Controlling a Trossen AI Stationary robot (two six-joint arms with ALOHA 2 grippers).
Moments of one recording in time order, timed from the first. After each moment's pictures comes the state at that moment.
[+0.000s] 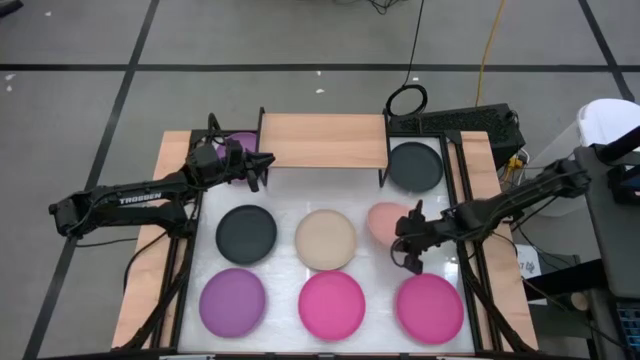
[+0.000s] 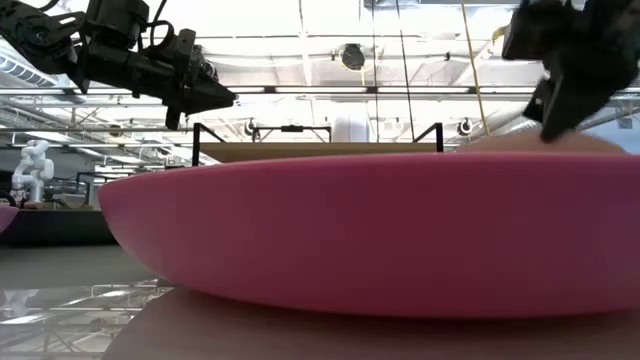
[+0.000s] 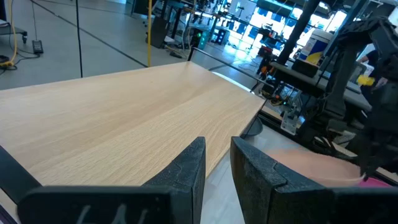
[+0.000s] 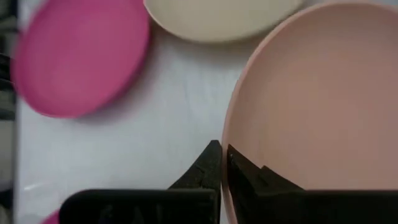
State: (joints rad) left arm 0.52 0.91 0.37 0.45 0.11 -0.32; right arm 0.36 0.98 0.59 -0.51 0.09 0.67
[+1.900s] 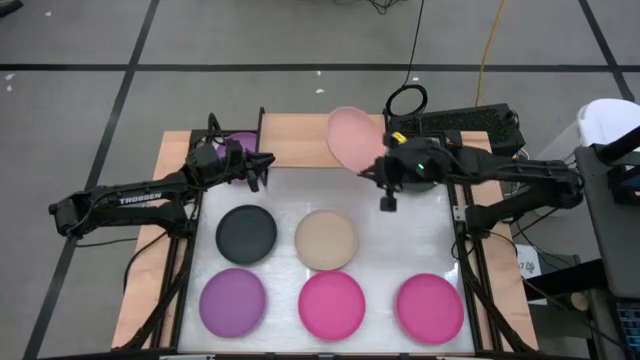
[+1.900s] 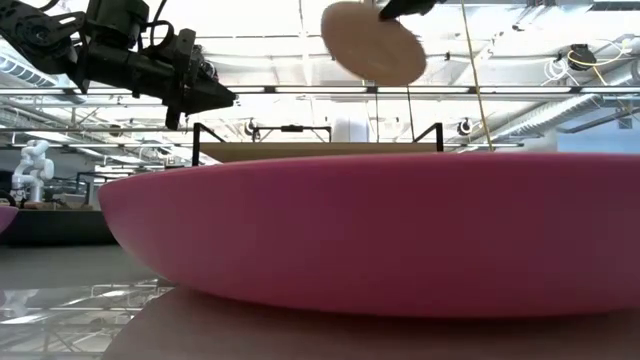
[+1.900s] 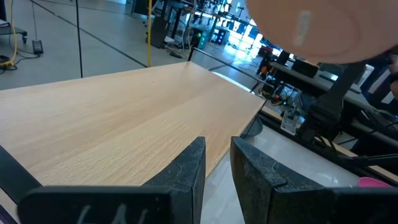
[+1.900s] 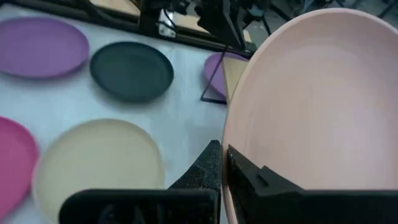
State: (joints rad) left arm 0.52 0.91 0.37 0.45 0.11 -0.32; right arm -0.11 1.22 1.26 -0.59 0.11 -0.28
